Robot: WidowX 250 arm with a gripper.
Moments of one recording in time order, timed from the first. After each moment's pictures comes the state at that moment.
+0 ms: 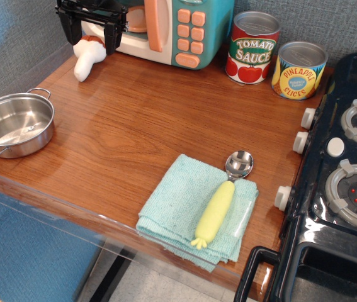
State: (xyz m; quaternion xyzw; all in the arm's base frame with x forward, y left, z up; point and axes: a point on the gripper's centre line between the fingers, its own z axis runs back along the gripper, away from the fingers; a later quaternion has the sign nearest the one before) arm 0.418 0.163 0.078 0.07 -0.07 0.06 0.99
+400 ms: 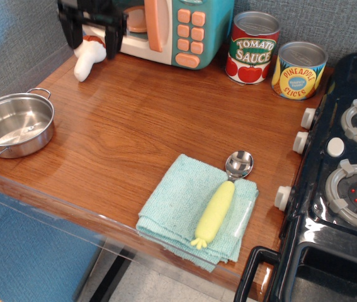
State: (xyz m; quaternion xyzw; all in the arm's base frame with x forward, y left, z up) arm 0.412 0.159 0.055 0.06 -0.04 0.06 1.00
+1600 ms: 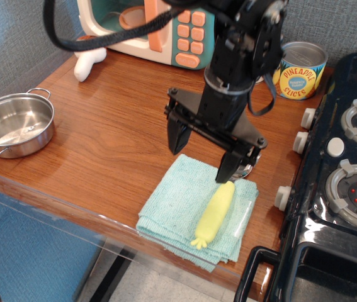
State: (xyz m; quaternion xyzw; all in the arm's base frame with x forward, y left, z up) arm 0.283 -0.070 0.063 0.08 -0.05 -0.08 0.99
